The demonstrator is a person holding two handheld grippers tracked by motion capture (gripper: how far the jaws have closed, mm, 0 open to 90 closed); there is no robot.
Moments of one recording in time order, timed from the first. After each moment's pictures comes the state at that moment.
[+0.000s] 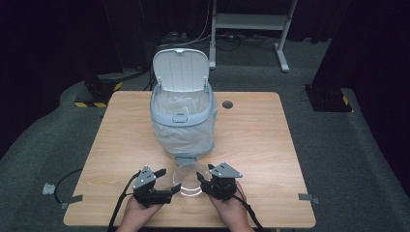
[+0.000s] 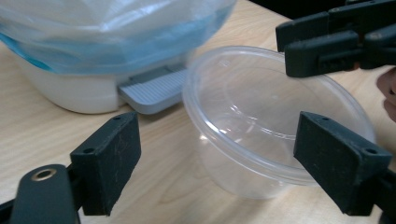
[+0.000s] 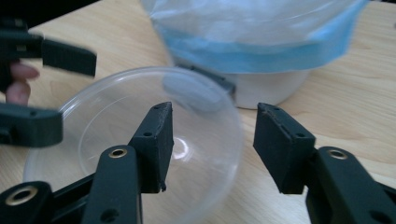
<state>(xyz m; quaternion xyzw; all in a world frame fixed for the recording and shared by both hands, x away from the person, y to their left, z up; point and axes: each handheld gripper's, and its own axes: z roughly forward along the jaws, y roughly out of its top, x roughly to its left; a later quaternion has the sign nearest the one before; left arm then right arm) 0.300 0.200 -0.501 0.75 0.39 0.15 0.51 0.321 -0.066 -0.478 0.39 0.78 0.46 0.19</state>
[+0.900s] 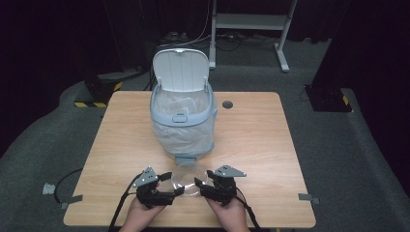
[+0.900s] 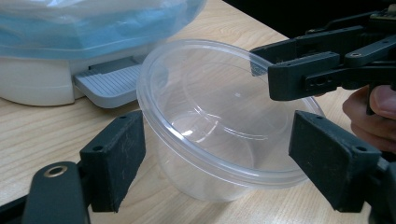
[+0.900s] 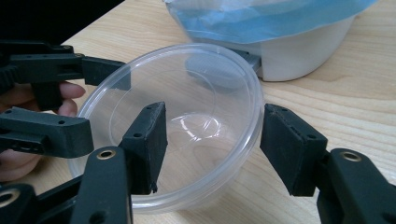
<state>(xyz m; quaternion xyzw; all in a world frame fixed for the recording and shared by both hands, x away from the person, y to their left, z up) 0.302 0.196 -0.508 0.75 0.38 0.08 0.54 0.320 -0.068 -0.490 0.42 0.77 0.48 0.09</state>
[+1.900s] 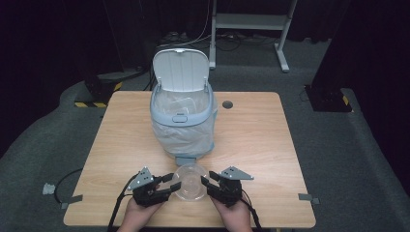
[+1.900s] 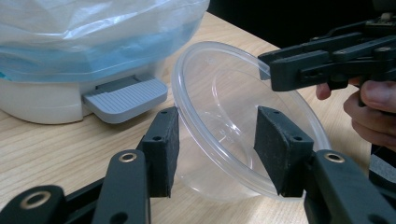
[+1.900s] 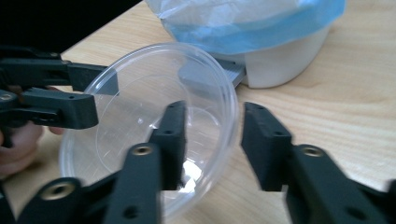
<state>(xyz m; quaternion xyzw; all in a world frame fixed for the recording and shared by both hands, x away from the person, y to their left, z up) 0.296 0.203 -0.502 0.74 0.36 0.10 0.56 0.314 -0.084 -0.485 0.43 0.75 0.49 0.09</state>
